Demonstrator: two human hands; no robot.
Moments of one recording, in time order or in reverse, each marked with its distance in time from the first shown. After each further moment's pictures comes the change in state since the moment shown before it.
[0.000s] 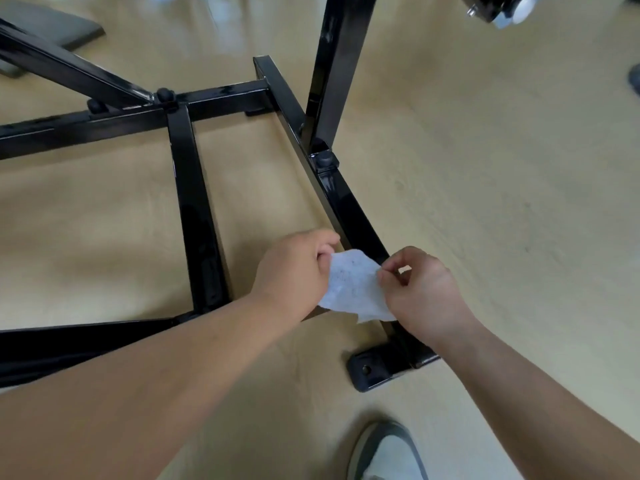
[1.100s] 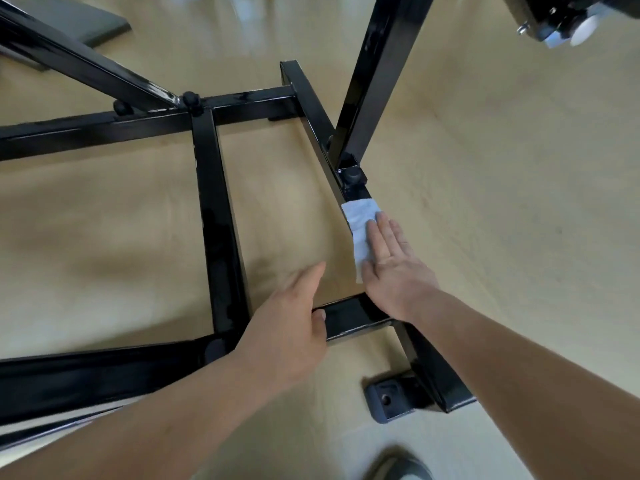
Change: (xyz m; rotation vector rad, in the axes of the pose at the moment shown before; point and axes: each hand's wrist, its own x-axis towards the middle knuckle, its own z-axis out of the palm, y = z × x) left_hand -0.030 -0.020 -0.031 0.110 -0.182 -0.091; right_hand 0.088 -0.024 0.053 -0.591 -0.258 -0.272
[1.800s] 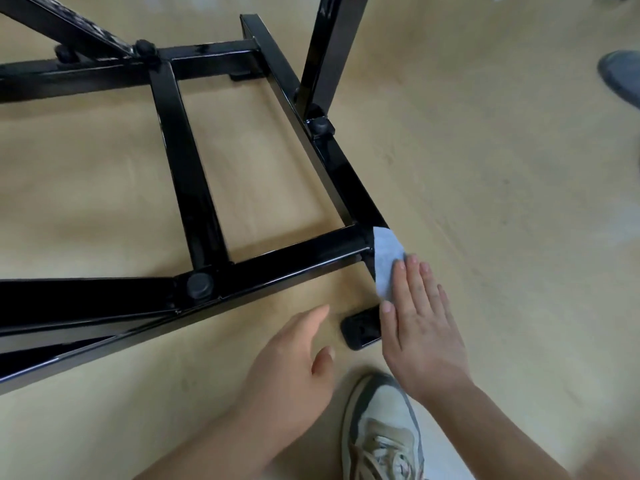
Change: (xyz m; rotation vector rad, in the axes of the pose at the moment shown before) left_hand -0.119 0.012 0.051 -0.191 -0.095 -0.114; right_hand -0.181 0.025 0.077 -0.036 0.183 0.174
